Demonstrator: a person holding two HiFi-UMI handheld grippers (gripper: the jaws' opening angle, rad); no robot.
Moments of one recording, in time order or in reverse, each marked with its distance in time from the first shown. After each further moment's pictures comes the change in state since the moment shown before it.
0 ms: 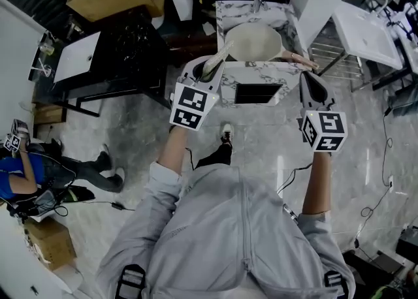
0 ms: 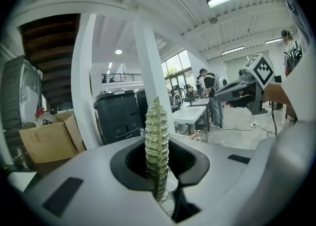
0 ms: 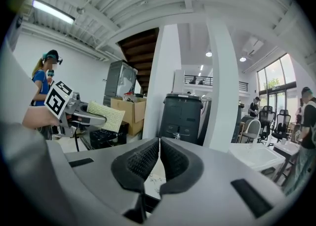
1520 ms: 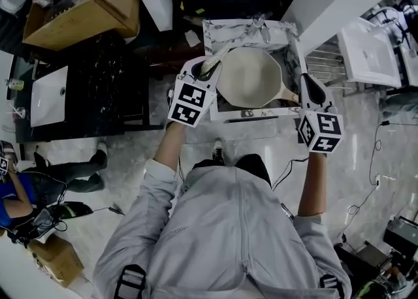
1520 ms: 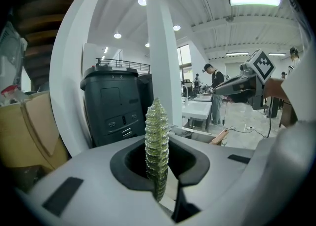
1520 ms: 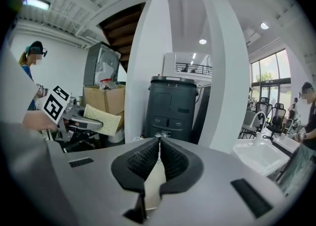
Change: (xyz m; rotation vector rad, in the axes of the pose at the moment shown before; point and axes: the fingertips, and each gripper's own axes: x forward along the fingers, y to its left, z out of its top) left arm 0.262 0.174 -0.040 -0.081 0.089 -0.129; right arm 0.276 -0.104 0.011 0.055 0.140 -0.104
